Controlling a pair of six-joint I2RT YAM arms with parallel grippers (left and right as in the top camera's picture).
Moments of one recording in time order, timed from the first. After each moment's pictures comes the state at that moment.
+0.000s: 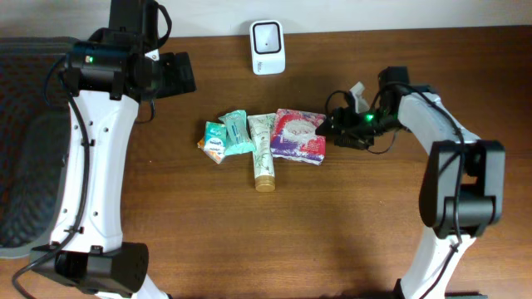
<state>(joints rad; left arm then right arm) -0.15 1.81 2.13 -1.36 -0.15 -0.31 -0.01 2.09 1.47 -0.86 -0.82 0.07</state>
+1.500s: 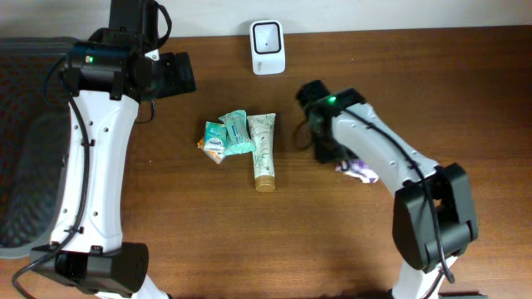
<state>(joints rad) -0.15 1.81 2.13 -1.36 -0.15 -0.31 0.42 1.94 1.52 -1.16 0.31 0.42</state>
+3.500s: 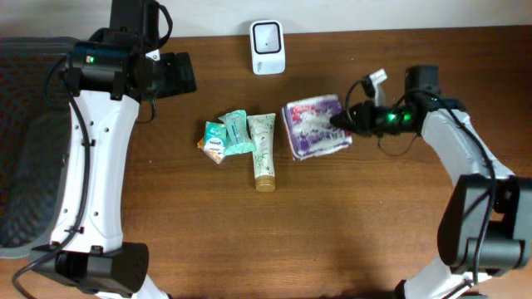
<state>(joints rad) -0.15 1.81 2.13 -1.36 -0.15 -0.31 -0.09 1.84 1.30 -0.63 -1.04 0.06</state>
